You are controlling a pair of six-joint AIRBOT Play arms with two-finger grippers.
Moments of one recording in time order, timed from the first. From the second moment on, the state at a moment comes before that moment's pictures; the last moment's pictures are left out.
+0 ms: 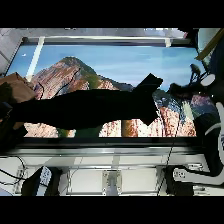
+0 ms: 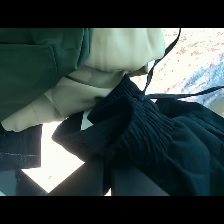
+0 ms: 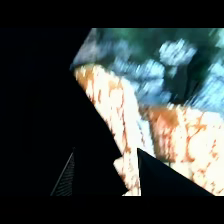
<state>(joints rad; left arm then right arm) 0.70 -0.76 0.79 1.29 -0.91 -1.56 -0.24 -1.37 1.15 -1.16 1.04 1.43</state>
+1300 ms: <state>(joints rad) 0.70 -0.76 0.79 1.29 -0.91 -1.56 0.08 -1.39 0.76 -0.82 0.67 1.35</state>
